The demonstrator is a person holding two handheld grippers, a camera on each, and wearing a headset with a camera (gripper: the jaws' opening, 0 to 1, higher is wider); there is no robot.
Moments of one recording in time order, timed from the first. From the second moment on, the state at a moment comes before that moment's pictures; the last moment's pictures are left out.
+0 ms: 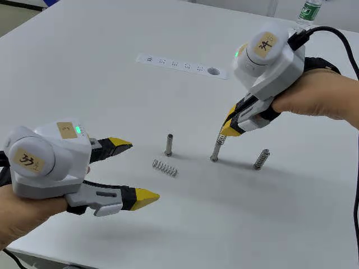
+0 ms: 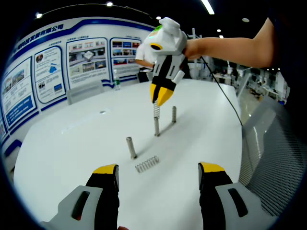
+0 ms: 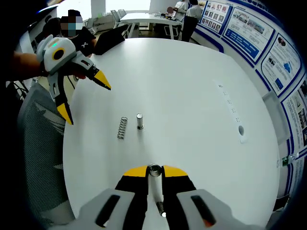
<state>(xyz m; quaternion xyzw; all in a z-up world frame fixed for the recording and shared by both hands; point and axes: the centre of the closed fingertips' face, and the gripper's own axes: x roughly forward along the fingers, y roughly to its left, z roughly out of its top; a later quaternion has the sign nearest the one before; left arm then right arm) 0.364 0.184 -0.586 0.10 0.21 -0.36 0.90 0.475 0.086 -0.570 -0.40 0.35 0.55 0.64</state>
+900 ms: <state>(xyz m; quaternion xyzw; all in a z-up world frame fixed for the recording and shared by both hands) 0.367 0.186 -0.583 0.10 0.21 -0.36 0.90 0.478 0.085 -0.619 -0.40 0.38 0.54 0.63</state>
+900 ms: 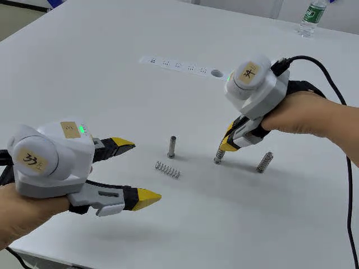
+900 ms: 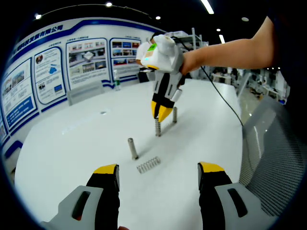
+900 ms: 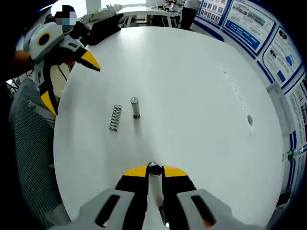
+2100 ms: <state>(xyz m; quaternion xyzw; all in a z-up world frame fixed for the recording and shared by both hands) 0.366 0.188 -0.583 0.10 0.21 -0.36 0.90 0.449 0.129 -0.601 -0.40 0.34 0.57 0.63</state>
